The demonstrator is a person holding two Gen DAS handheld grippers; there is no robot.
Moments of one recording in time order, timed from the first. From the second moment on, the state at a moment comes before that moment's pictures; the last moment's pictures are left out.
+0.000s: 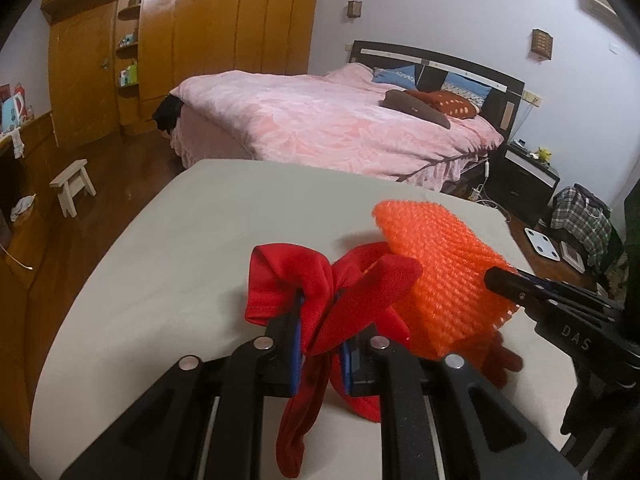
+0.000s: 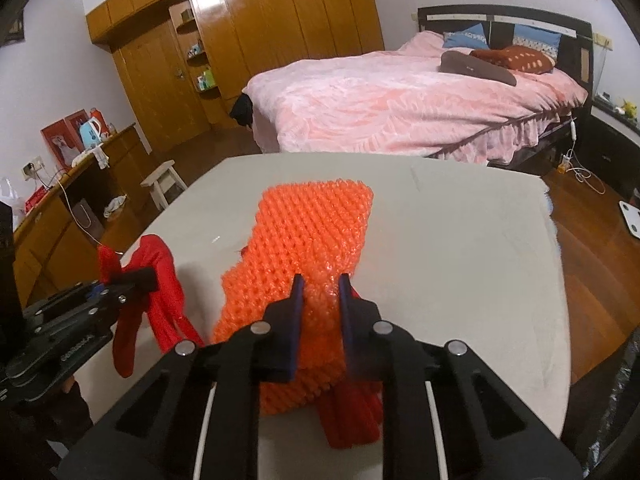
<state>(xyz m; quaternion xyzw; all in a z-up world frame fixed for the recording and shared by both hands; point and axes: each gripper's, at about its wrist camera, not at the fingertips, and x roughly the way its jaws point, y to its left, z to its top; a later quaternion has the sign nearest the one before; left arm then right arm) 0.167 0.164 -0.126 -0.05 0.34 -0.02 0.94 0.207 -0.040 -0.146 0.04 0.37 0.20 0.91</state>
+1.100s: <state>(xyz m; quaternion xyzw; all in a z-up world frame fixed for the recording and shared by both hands) 0.114 0.079 -0.064 -0.03 0.31 -0.08 0.95 0.111 -0.132 -0.069 0.06 0.31 0.16 0.93</state>
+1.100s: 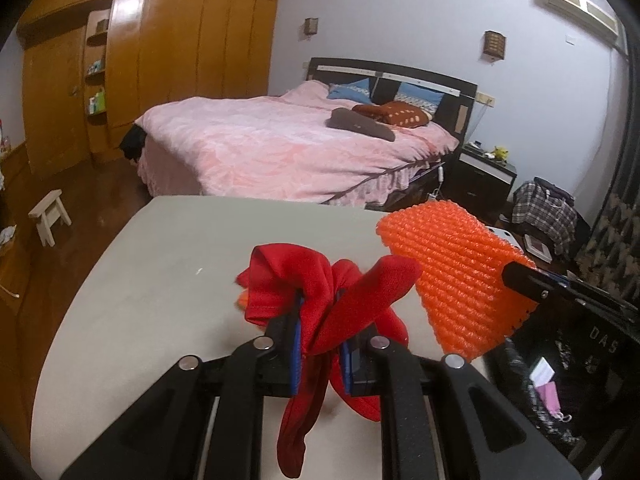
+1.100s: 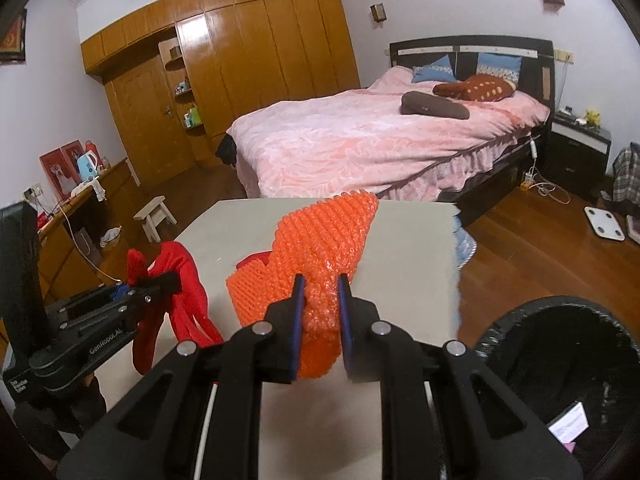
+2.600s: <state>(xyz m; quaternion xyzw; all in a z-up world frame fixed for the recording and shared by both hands) 0.058 -0.175 -0.043 0.04 0.27 -0.30 0.91 -0.027 -0.352 -0.052 0.09 0.27 -0.04 0.96</state>
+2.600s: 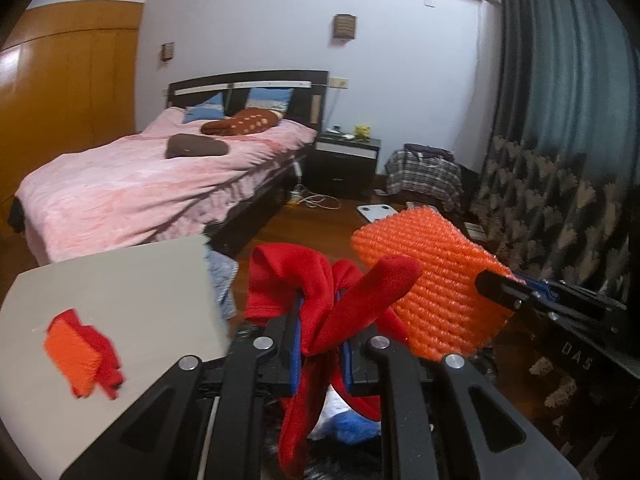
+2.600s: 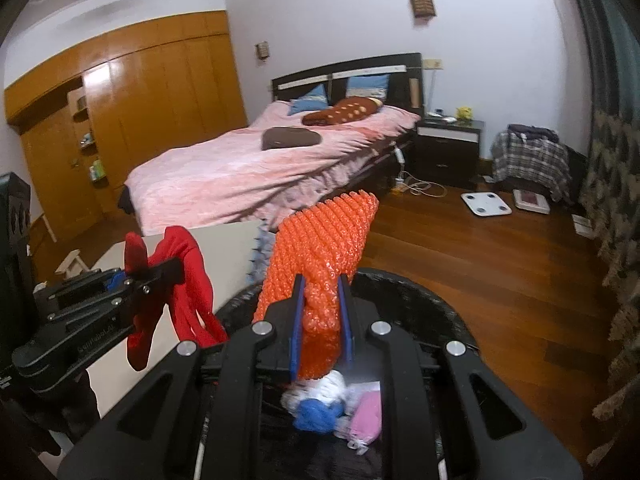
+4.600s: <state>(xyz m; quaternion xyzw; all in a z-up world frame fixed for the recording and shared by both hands) 0.103 0.014 -0.060 0.01 0.27 -0.10 0.96 0.051 -0.251 -0.085 0.06 0.28 0.01 0.96</state>
